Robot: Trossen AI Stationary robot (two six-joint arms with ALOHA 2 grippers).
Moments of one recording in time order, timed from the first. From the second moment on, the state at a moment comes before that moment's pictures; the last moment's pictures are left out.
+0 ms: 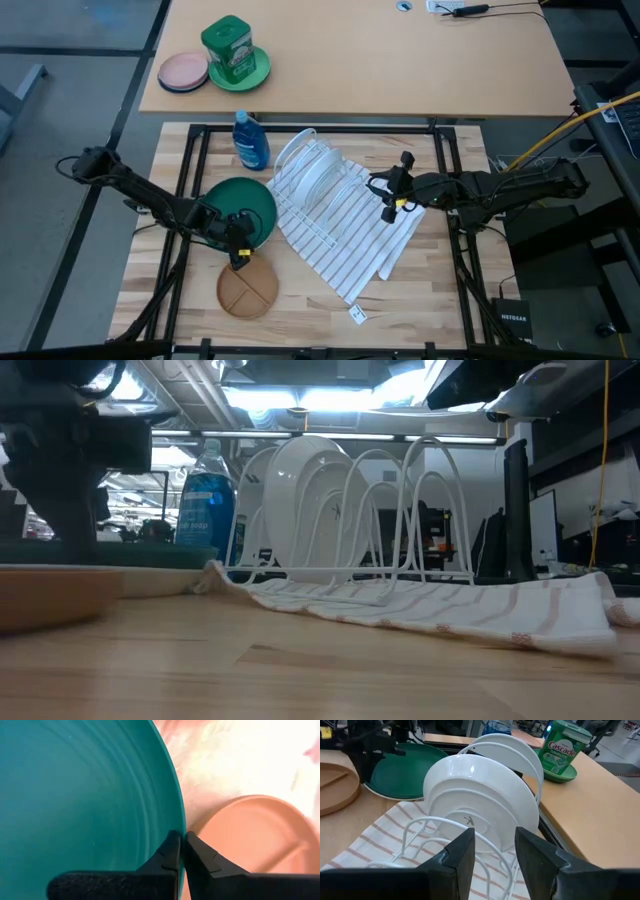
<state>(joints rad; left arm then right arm) -0.38 1.14 0.49 -0.36 -0.10 -0.86 0.15 0.99 0.83 -0.29 0.53 -0.01</state>
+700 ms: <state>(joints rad) -0.38 1.11 0.49 -0.26 0.03 -0.84 0.15 1.00 0.83 -0.21 0.39 0.06</state>
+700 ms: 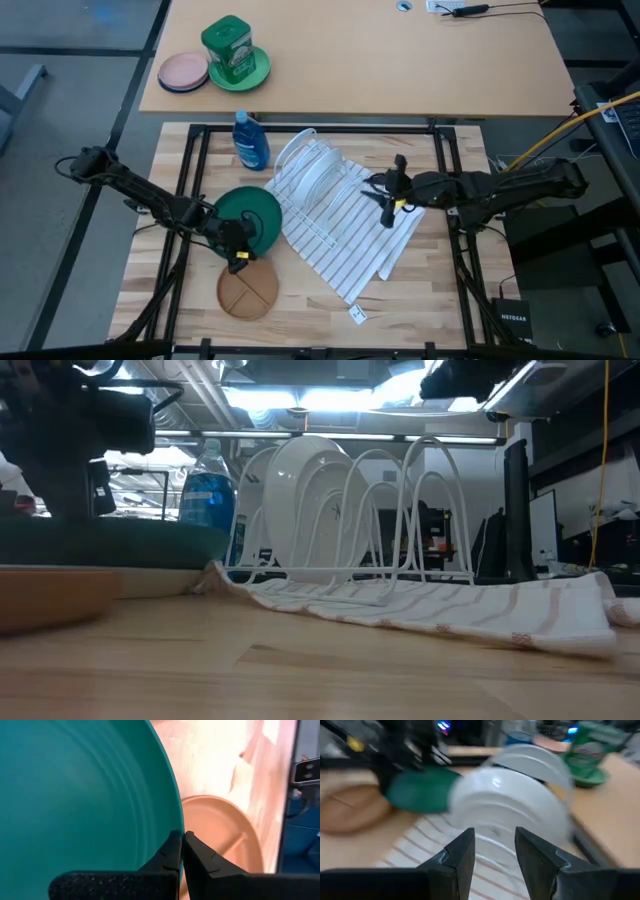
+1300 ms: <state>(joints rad) -0.38 1.11 0.49 -0.22 0.10 -0.84 0.15 1.55 0.89 0.39 -0.10 -0.13</state>
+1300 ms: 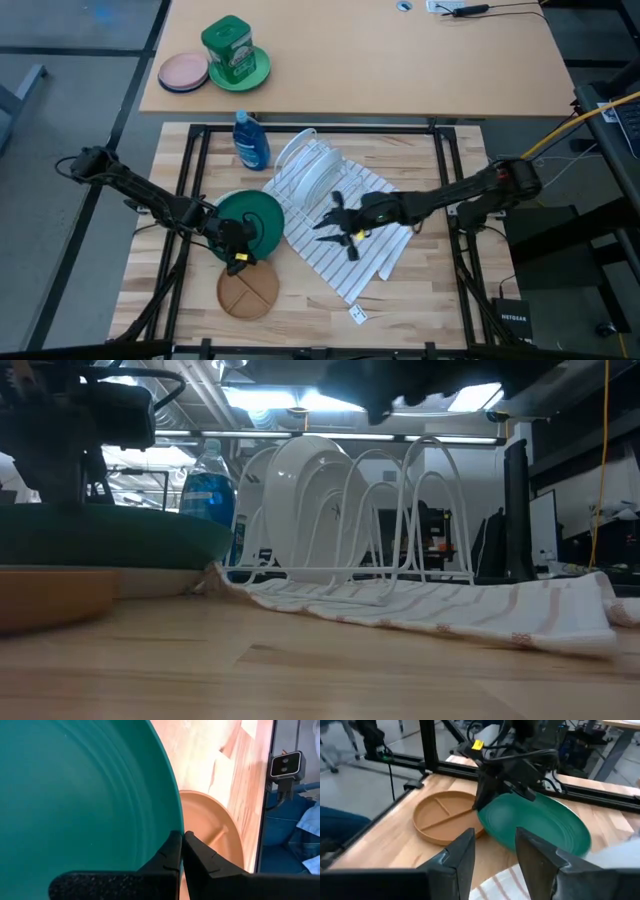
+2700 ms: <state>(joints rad) -0.38 1.11 0.49 -0.16 0.14 -0.86 0.20 2.09 1.51 -0.01 0.06 -0.63</state>
